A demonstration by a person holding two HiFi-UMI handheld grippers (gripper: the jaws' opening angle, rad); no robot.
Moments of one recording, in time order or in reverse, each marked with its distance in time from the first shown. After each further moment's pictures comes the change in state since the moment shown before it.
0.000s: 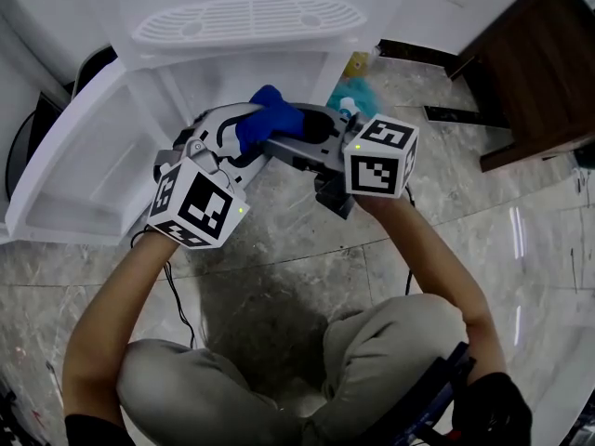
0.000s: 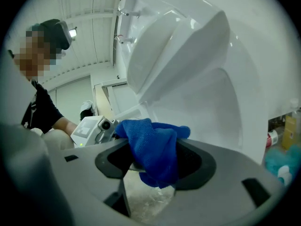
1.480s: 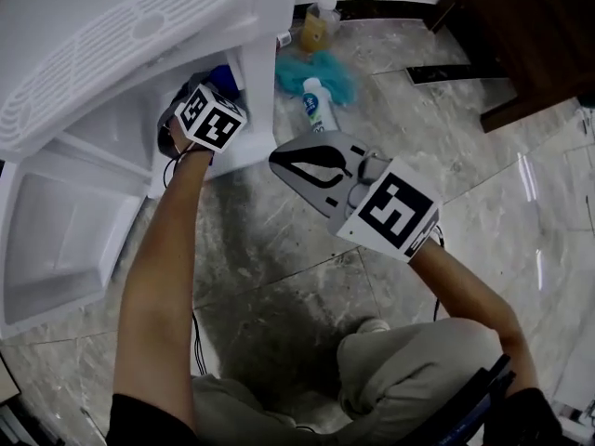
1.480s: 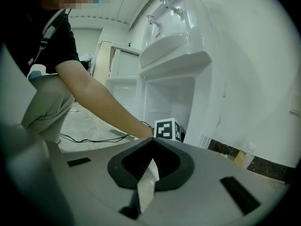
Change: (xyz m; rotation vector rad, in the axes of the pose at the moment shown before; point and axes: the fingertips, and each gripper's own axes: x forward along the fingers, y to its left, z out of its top) left arm 0.217 0.058 -0.204 -0.129 0.563 0.122; right arm -0.085 -0.045 -0.056 -0.459 0.241 -0.253
